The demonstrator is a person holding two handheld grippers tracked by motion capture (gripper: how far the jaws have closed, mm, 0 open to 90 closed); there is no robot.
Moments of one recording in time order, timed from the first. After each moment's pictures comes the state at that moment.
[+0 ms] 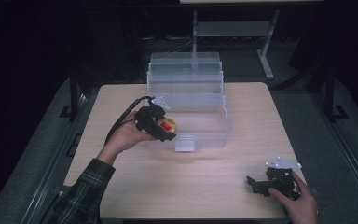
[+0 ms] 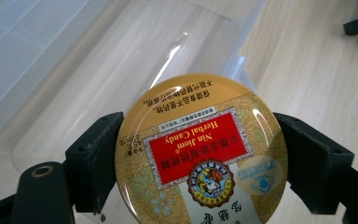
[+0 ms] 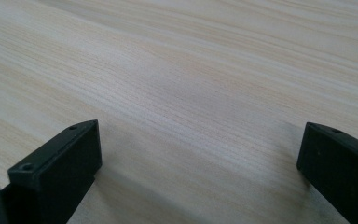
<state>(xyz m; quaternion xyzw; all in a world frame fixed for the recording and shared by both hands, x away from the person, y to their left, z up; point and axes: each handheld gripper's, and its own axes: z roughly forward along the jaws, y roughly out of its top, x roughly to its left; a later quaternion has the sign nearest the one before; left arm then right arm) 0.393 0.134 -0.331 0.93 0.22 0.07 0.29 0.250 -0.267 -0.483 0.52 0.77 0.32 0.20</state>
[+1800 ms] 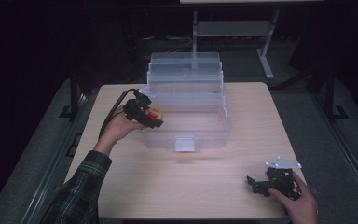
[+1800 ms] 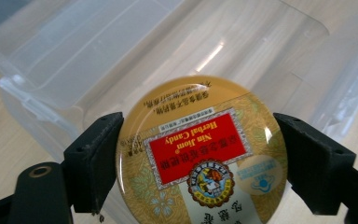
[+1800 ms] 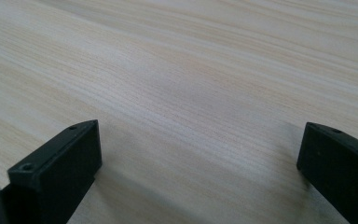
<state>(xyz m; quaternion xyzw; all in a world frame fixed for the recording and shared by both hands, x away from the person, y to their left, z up) 0.437 0.174 -0.347 0.90 0.30 0.11 0.30 0.250 -0.267 -0.483 0.52 0.77 0.32 0.20</state>
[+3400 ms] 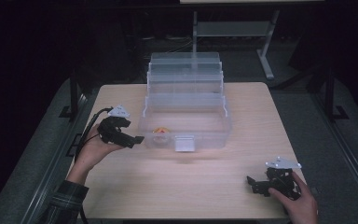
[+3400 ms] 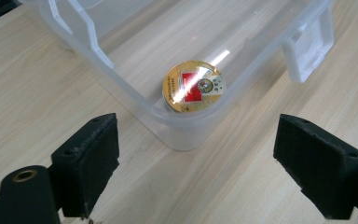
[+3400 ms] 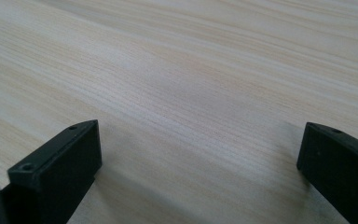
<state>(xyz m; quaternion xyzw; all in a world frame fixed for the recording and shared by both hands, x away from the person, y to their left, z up) 0.364 0.238 -0.358 0.87 0.32 0.14 0.33 0.250 -0.267 -0.483 0.52 0.77 0.32 0.20</state>
